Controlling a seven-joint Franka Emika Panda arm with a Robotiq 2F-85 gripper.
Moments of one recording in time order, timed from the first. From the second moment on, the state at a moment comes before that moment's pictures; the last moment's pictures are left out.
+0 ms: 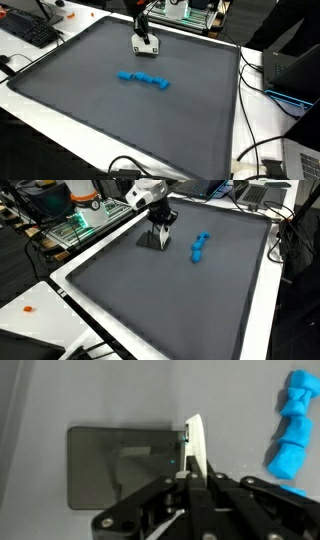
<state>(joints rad) 0.01 0.09 -0.01 -2.47 0.55 2.53 0.77</state>
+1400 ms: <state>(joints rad) 0.01 0.07 -0.03 -2.48 0.49 2.52 0.79</state>
